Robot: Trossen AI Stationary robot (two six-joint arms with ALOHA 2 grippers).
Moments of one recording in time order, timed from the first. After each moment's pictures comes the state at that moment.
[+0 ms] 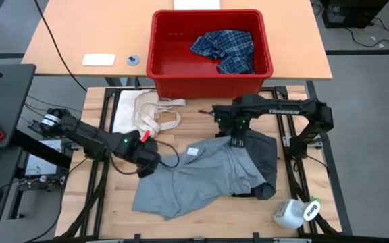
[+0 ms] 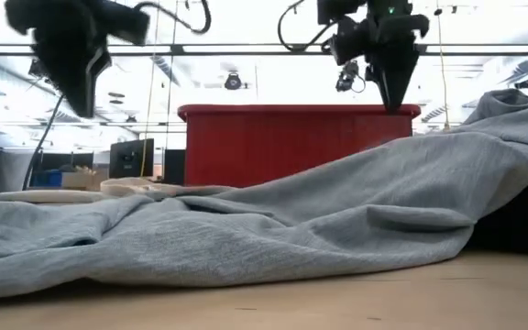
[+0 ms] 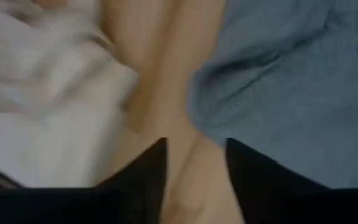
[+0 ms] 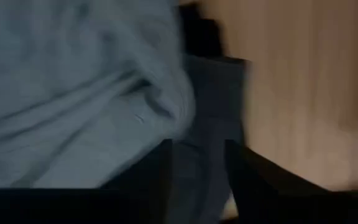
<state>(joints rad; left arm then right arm) -0.32 1.38 1.11 -1.25 -0.28 -0.70 -0.15 1.67 1.55 -1.44 0.03 0.06</state>
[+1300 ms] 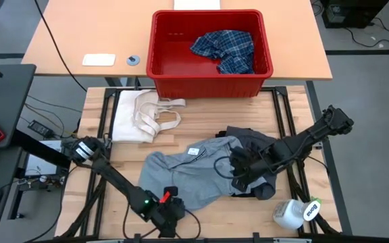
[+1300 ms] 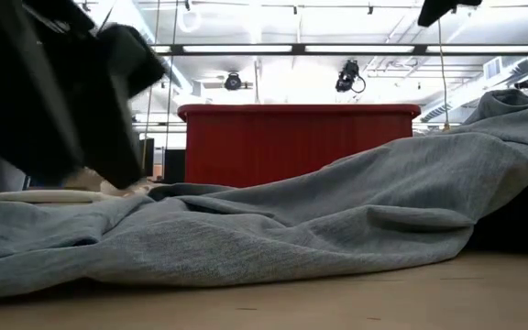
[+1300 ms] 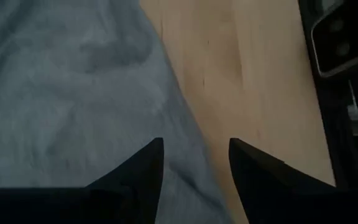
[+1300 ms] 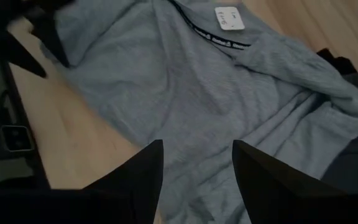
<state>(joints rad) -0.71 1.95 1.30 -0.37 -0.36 -0.58 0.49 1.49 1.43 -1.10 0.30 0.91</state>
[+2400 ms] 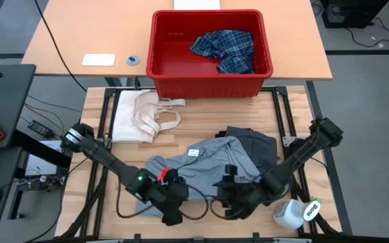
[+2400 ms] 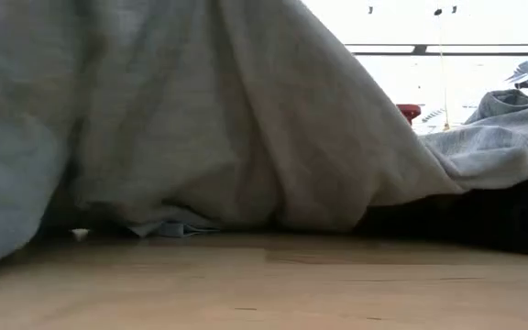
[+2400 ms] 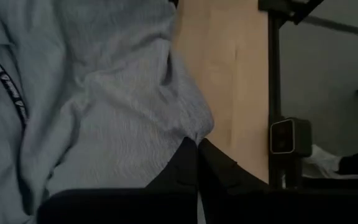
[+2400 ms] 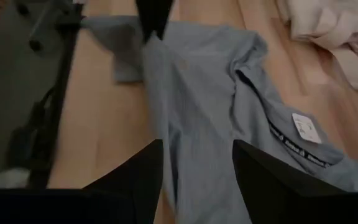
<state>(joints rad) -0.60 1.76 1.52 -0.69 -0.30 -0.68 0.65 1.70 1.43 -0.66 0.52 0.52</state>
